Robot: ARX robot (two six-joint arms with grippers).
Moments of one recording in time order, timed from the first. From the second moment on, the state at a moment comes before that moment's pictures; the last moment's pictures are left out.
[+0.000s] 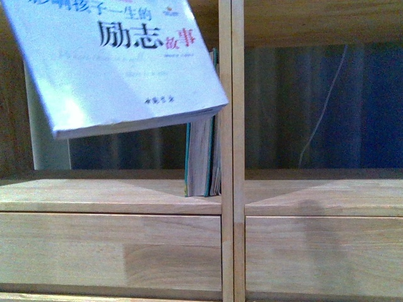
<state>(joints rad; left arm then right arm) -0.08 1.10 1.00 0.40 0.70 -0.52 0.05 0.83 0.54 0.69 -0.22 0.06</state>
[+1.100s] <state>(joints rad) 0.16 1.20 0.98 0.39 0.60 0.09 0.00 0.46 0.17 0.29 0.00 0.00</state>
